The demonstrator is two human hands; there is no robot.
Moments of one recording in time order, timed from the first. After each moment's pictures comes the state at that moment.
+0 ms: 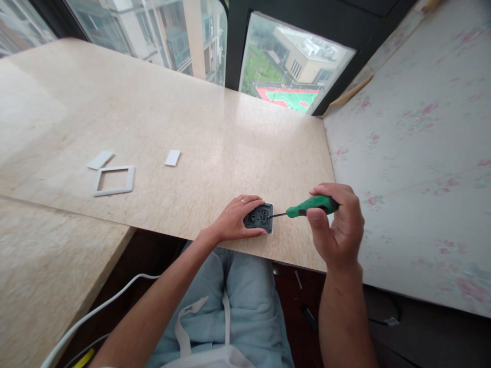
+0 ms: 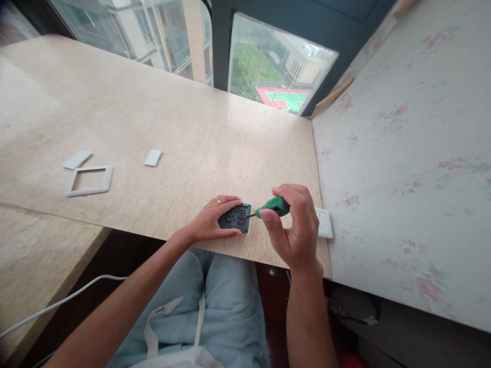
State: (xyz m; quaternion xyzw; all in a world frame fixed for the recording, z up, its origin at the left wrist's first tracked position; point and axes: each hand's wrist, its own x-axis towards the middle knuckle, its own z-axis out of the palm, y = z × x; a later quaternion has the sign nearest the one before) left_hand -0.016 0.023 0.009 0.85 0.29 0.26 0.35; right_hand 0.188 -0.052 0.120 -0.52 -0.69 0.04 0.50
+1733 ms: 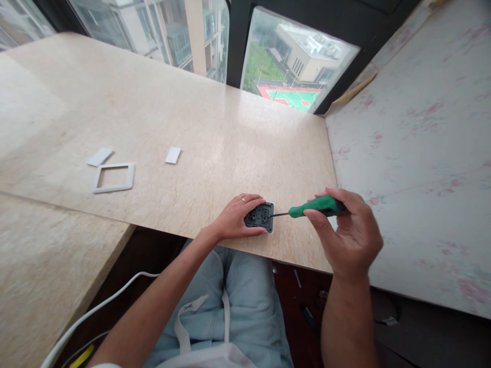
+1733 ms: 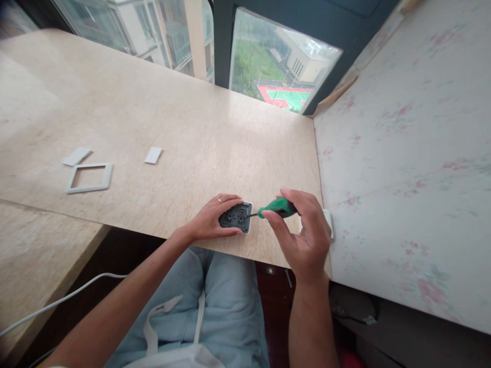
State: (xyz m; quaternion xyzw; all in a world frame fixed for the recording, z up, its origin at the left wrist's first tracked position) left_hand -0.016 0.023 0.007 0.86 0.29 0.26 0.34; right_hand 0.190 -0.062 0.115 -0.53 -0.67 0.05 0.52
